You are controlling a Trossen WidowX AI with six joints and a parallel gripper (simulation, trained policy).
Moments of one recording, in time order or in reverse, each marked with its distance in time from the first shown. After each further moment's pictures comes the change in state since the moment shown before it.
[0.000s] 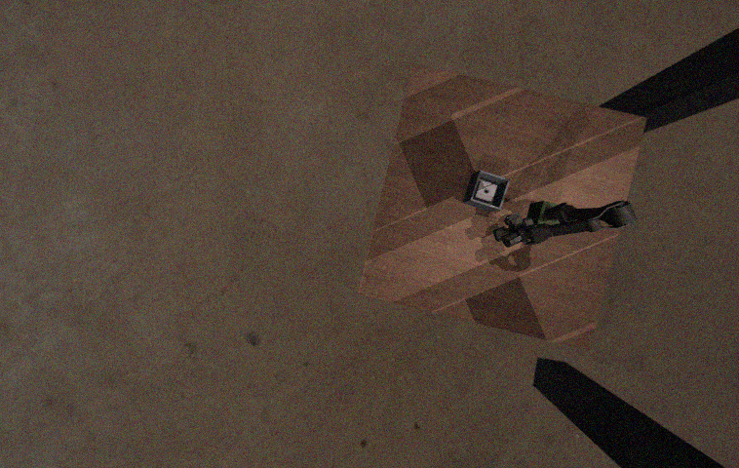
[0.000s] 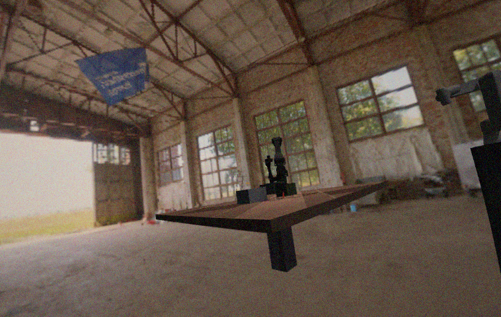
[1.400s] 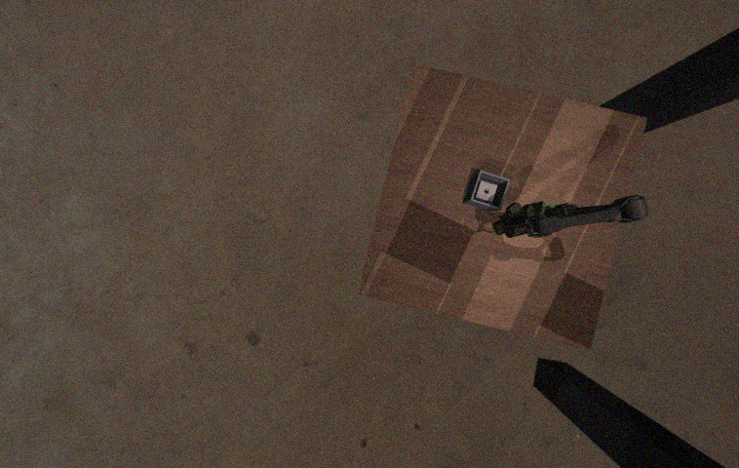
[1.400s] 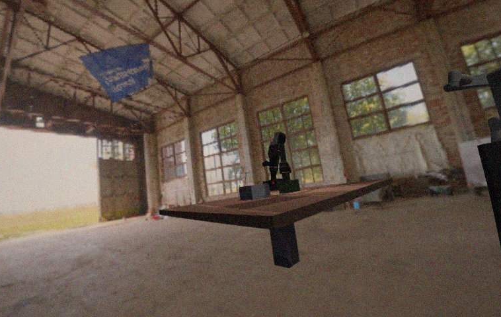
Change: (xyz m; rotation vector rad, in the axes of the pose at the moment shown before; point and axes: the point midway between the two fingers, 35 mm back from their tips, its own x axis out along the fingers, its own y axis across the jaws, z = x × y) arm -0.082 0.031 0.082 -0.143 -0.200 0.077
